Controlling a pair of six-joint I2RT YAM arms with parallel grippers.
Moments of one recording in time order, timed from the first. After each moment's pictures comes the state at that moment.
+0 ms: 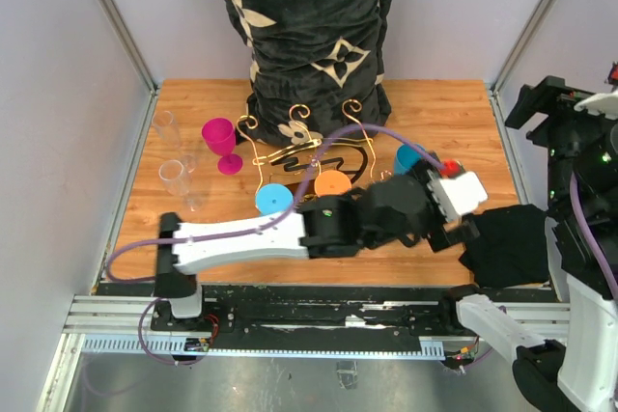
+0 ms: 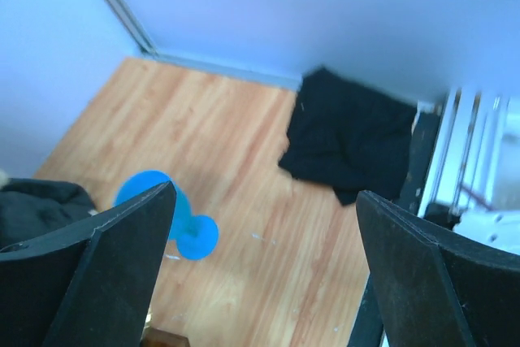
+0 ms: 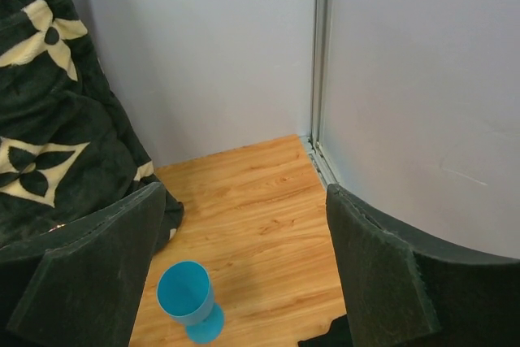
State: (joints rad) left arm -1.44 1.83 1.84 -0.23 -0.34 0.18; right arm 0.23 0.91 1.78 -0.76 0.50 0.04
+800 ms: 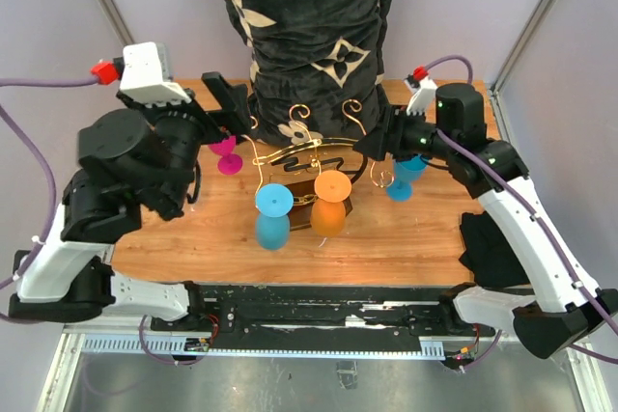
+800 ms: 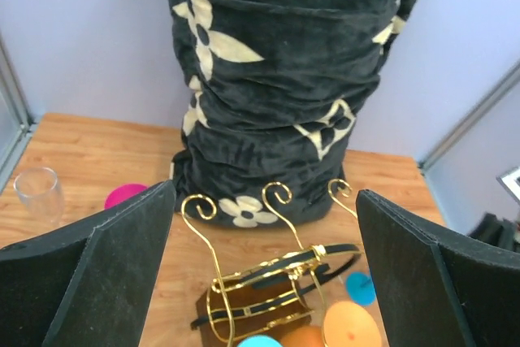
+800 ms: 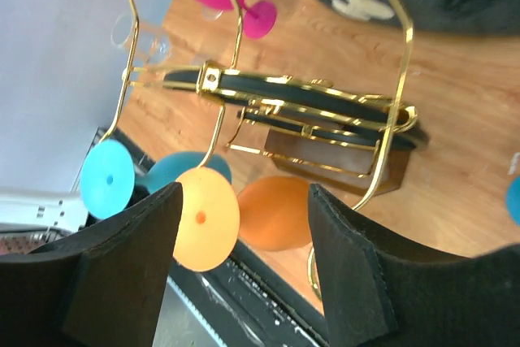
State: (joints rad) left arm -1.31 1.16 1.93 -0.60 -1.23 -0.13; right arm 0.42 1.18 1.44 -0.69 -0.38 0.44
